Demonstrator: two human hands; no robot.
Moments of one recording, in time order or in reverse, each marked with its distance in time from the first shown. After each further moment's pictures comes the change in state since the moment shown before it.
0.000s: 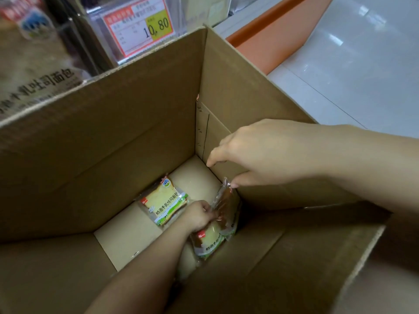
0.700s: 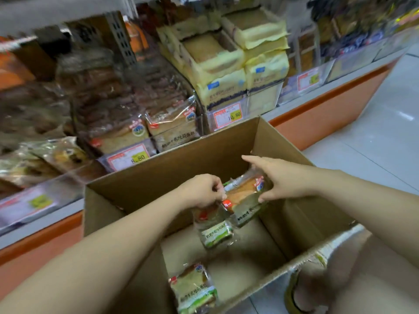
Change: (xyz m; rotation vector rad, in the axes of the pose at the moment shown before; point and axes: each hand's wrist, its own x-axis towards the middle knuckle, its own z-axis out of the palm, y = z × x) left_hand -0.195 0.075 -0.140 0.287 0.366 0.193; right_hand -0.033 -0.031 -0.038 0.259 0.248 -0.029
